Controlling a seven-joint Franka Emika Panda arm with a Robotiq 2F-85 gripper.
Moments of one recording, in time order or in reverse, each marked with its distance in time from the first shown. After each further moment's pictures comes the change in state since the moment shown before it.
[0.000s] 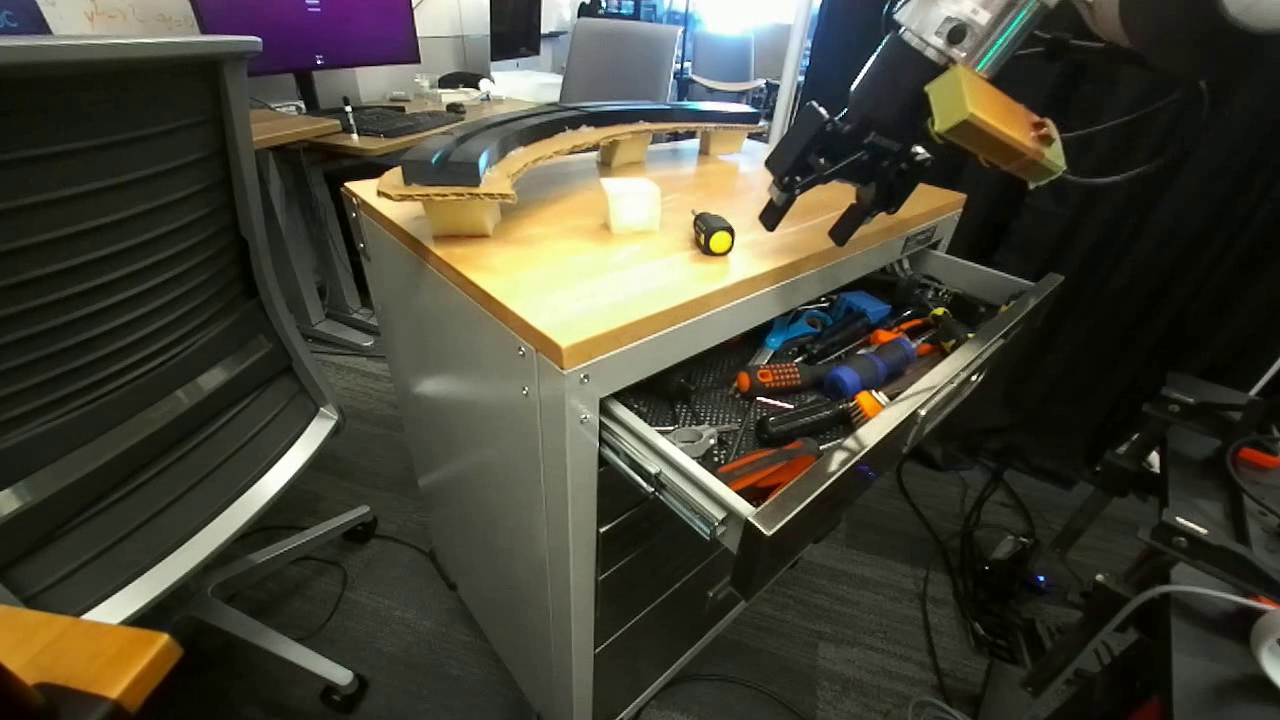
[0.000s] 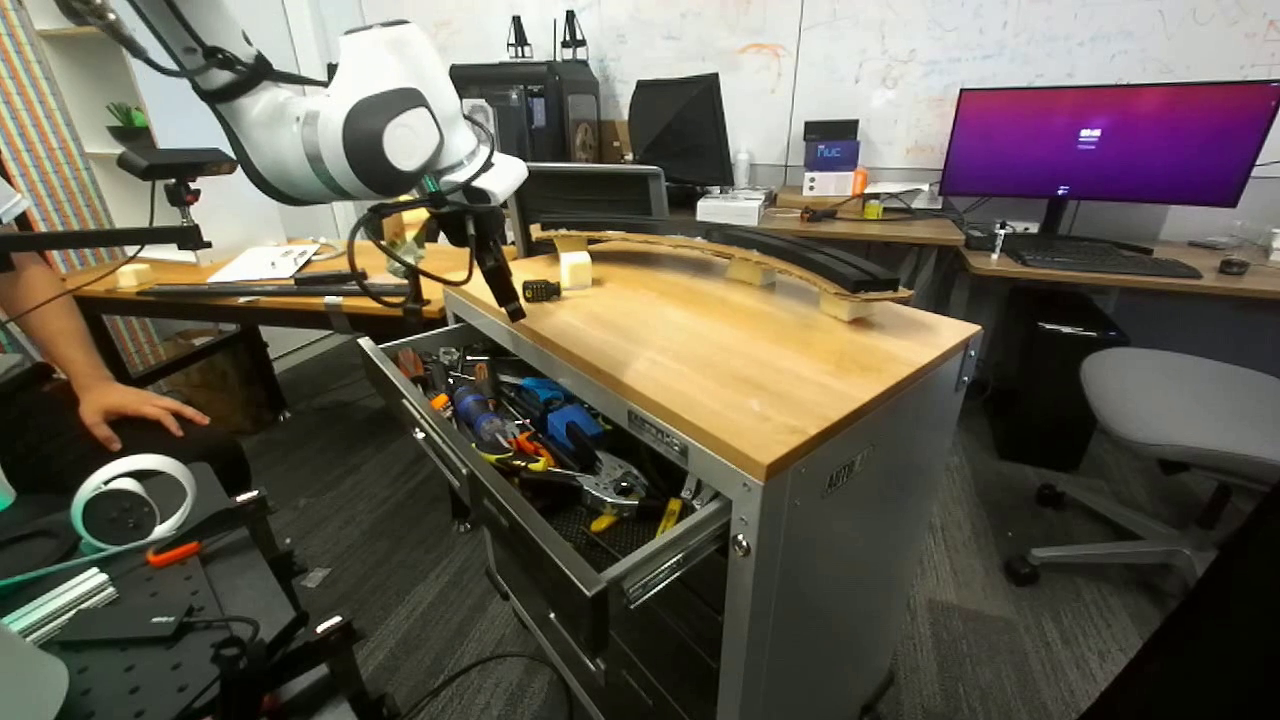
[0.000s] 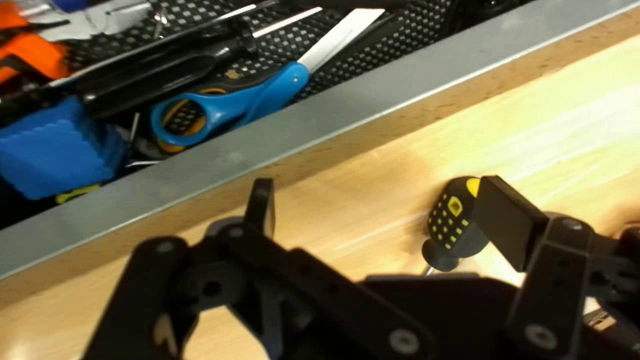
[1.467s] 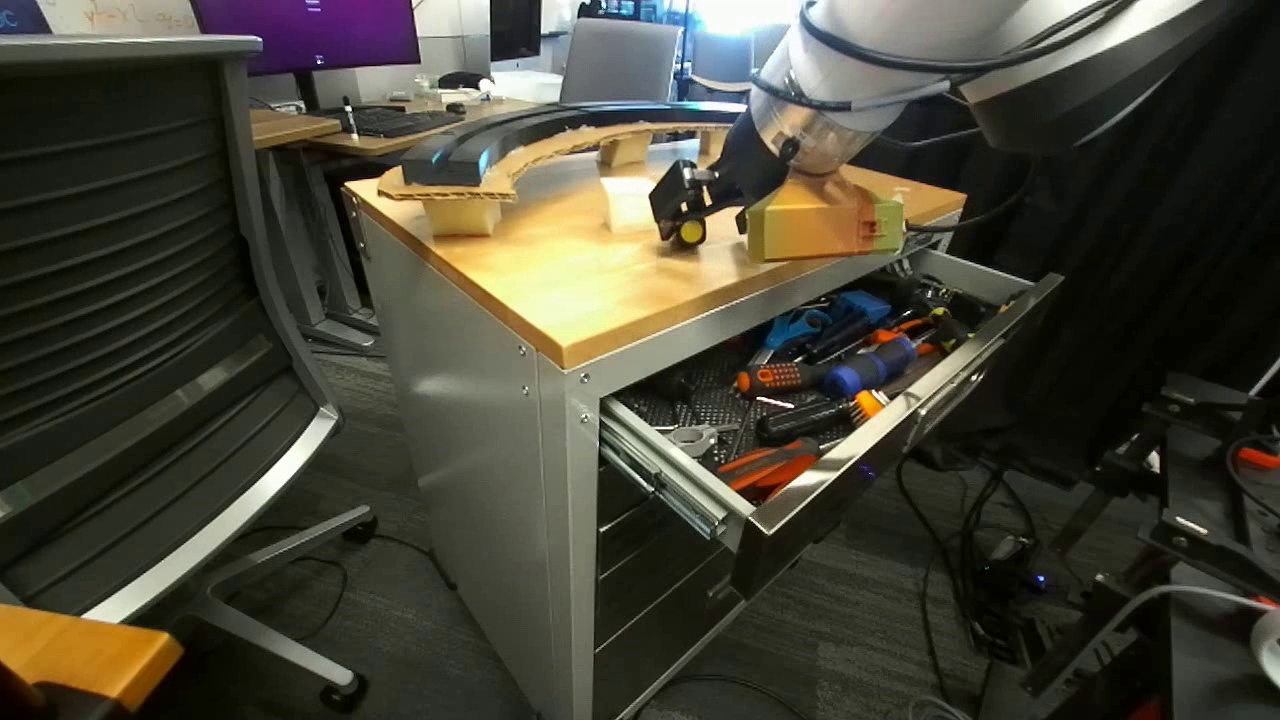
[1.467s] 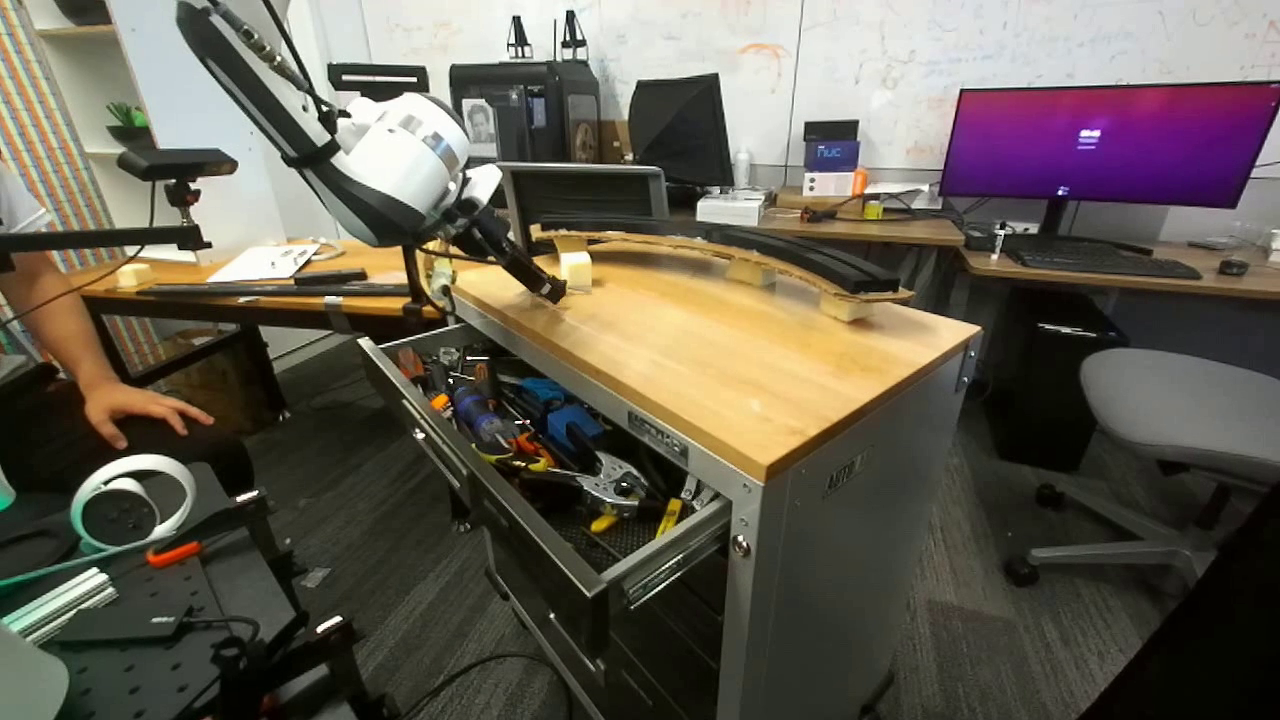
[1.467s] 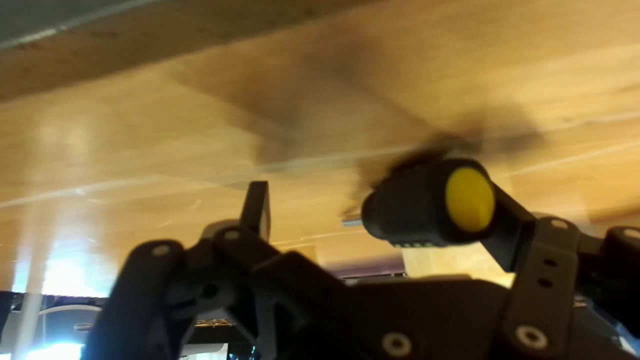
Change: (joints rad) arm 0.772 0.319 -0.704 0.394 -1.105 -0.210 1.182
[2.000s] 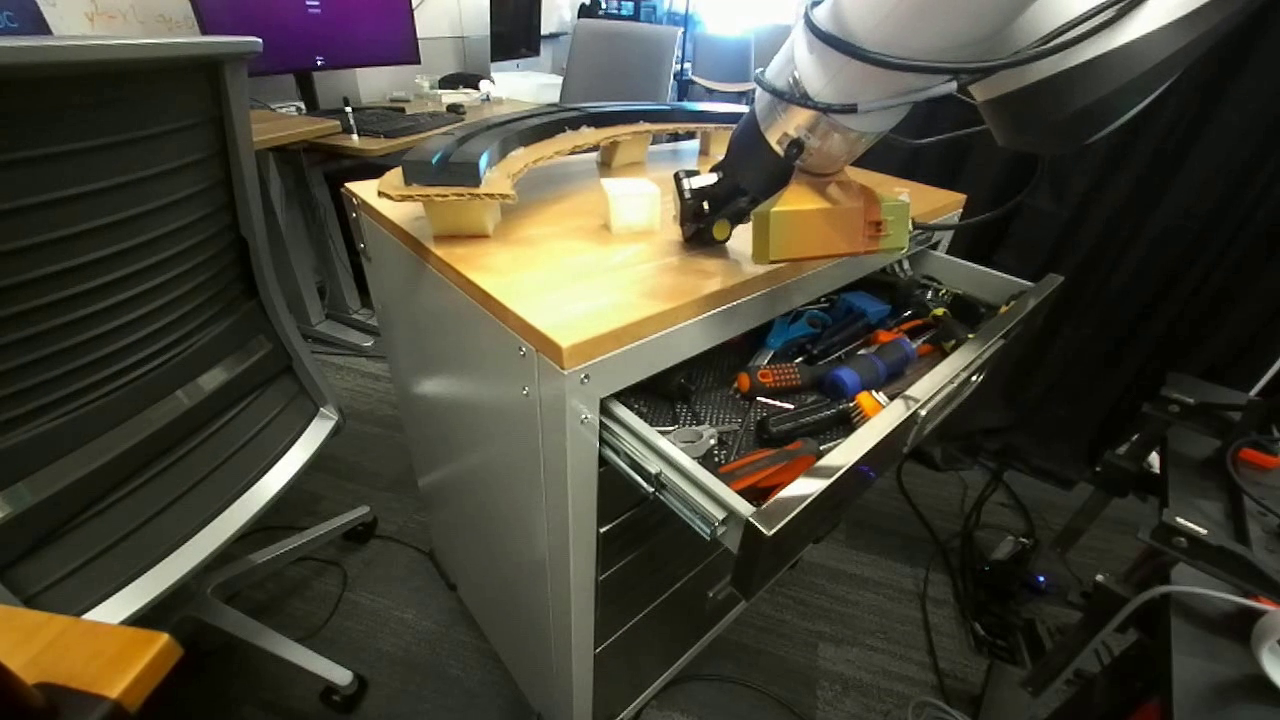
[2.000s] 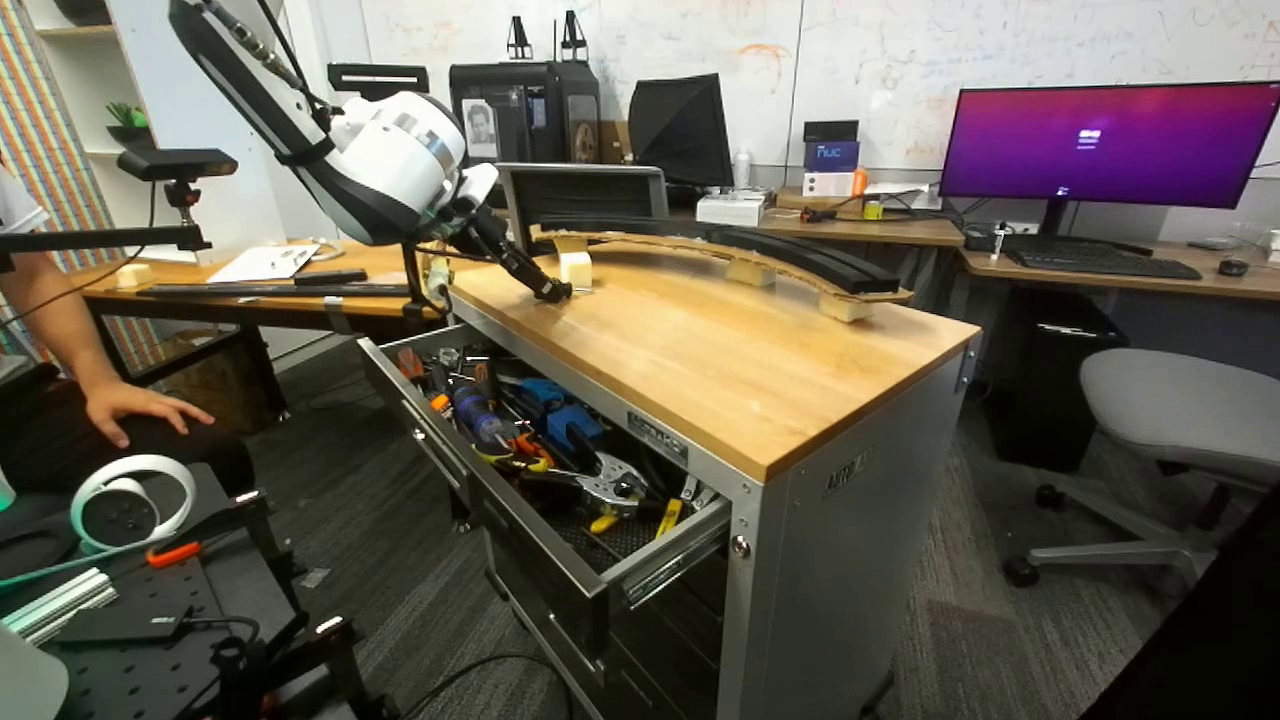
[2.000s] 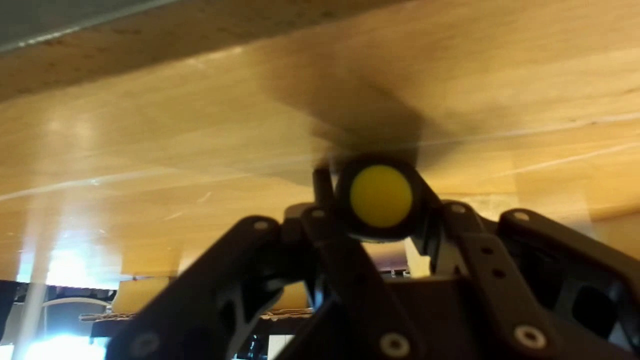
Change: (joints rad) arm 0.008 -0.019 0.002 -0.015 -0.004 -0.023 -0.012
